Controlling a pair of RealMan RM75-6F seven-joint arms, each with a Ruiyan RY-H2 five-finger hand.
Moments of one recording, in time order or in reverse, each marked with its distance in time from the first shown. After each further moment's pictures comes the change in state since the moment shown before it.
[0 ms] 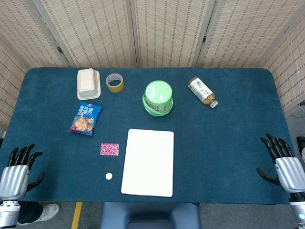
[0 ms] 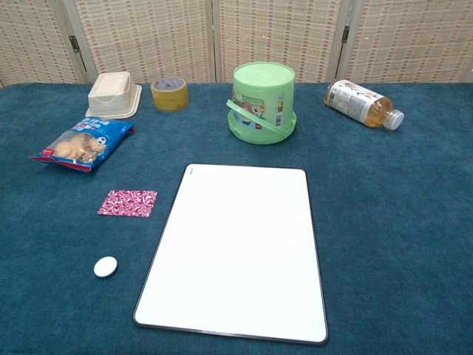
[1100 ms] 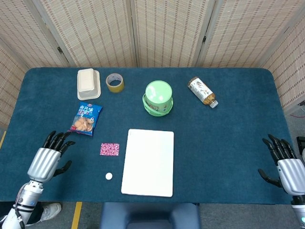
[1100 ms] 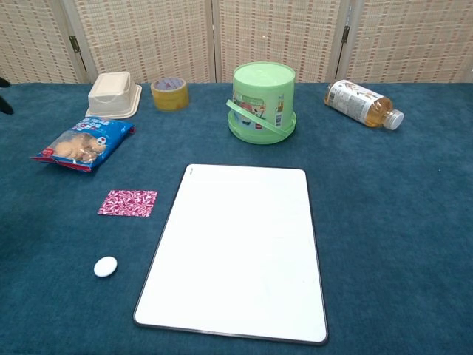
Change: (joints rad) left arm -0.217 0.012 -0.051 -0.043 0.100 -0.225 0.024; right arm -0.020 0.020 -0.005 -0.026 -0.020 0.038 -0.016
